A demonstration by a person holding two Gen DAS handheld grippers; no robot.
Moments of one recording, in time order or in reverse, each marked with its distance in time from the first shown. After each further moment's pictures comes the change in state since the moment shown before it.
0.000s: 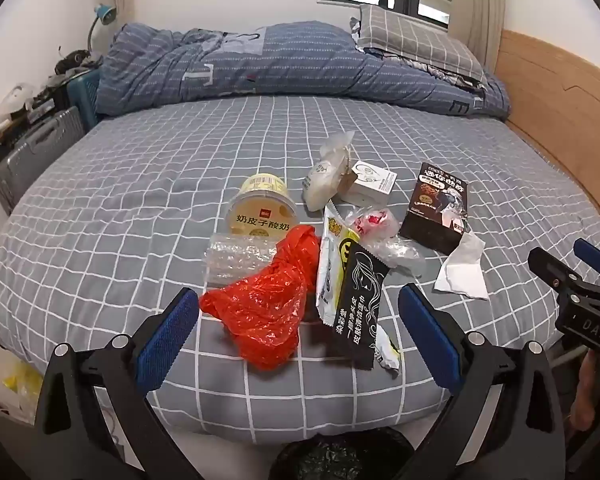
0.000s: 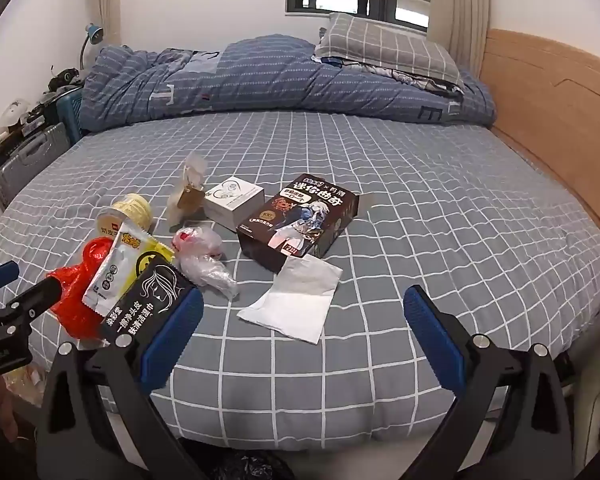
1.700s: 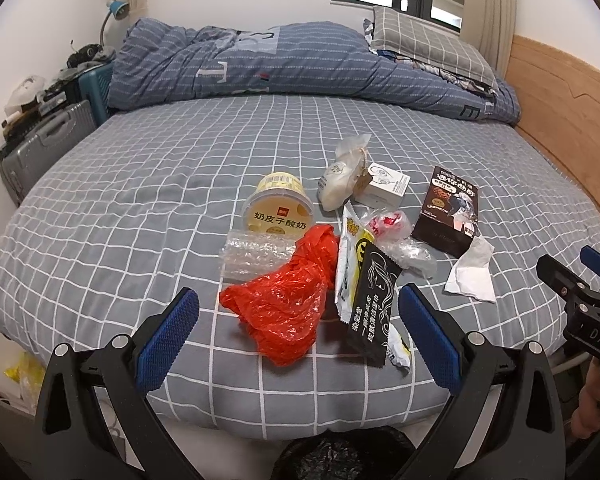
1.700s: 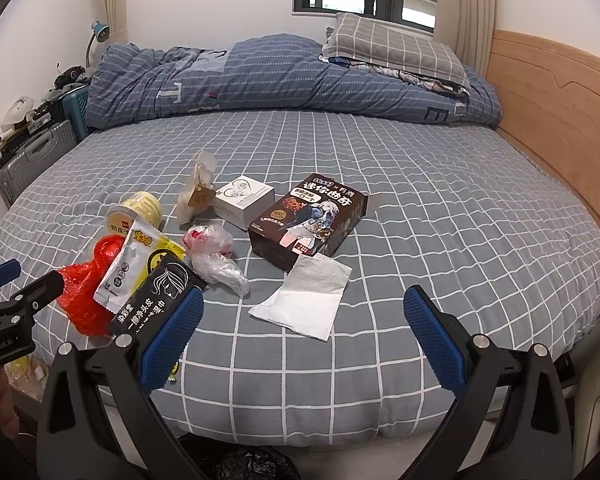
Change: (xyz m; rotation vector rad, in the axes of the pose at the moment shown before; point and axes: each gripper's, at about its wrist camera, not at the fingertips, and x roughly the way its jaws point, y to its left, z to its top) left arm -0.012 0.009 -0.004 -0.012 -0.024 0.034; right arm -0.006 0.008 0.001 -0.016 0.010 -0.007
